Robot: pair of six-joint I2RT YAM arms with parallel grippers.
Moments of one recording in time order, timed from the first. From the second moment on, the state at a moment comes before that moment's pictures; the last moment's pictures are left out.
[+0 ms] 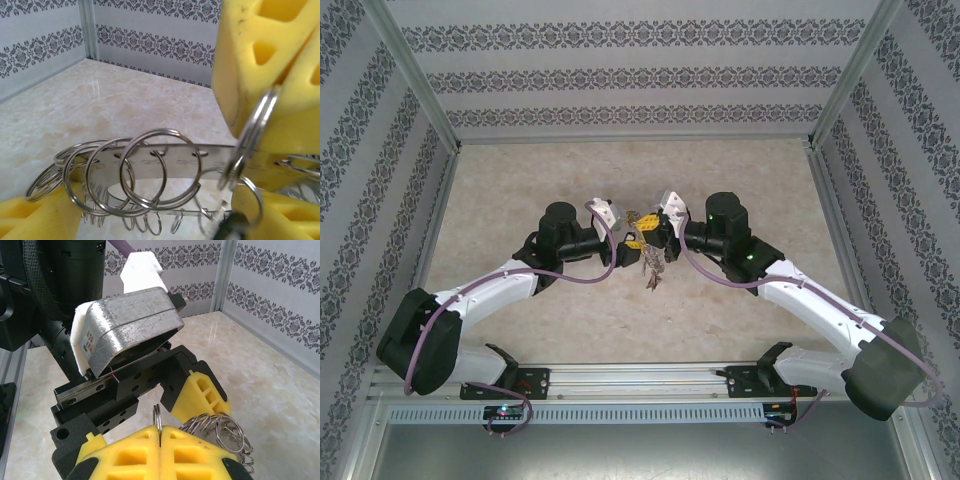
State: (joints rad) left arm -0.54 1.34 0.73 0.38 0.61 0.08; right arm 0.63 1.17 0.85 0.06 -0.54 -0.13
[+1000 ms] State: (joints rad) left arm -0.54 1.28 0.73 0.29 0.65 0.15; right arm 0.62 1.16 0.85 0.05 -0.55 -0.14
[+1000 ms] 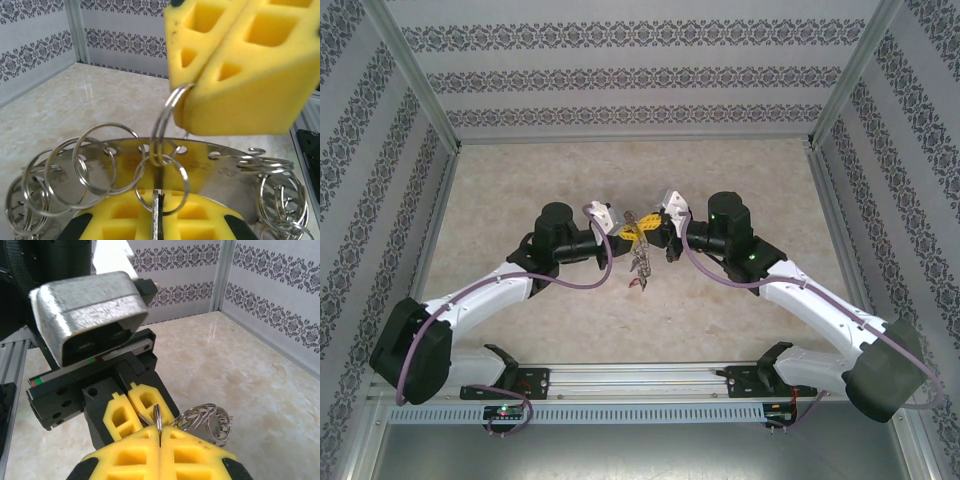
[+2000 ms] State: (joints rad) left arm -0.54 1.33 1.18 -0.59 0.62 0.63; right arm 0.62 1.20 0.91 -0.14 -0.57 -0.25
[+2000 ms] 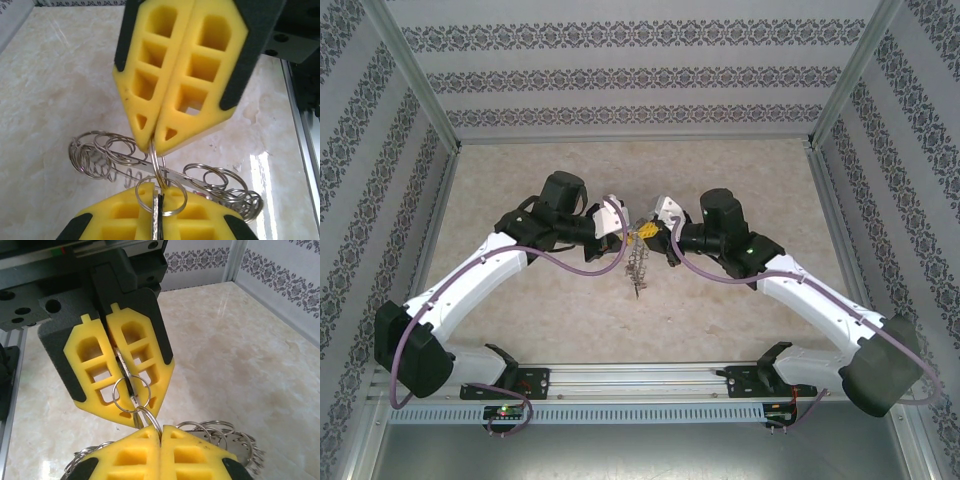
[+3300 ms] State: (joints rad) left arm -0.53 1.57 1.80 -1.11 -0.02 1.43; right arm 0.43 0.87 0.59 -0.25 -0.55 -0.38
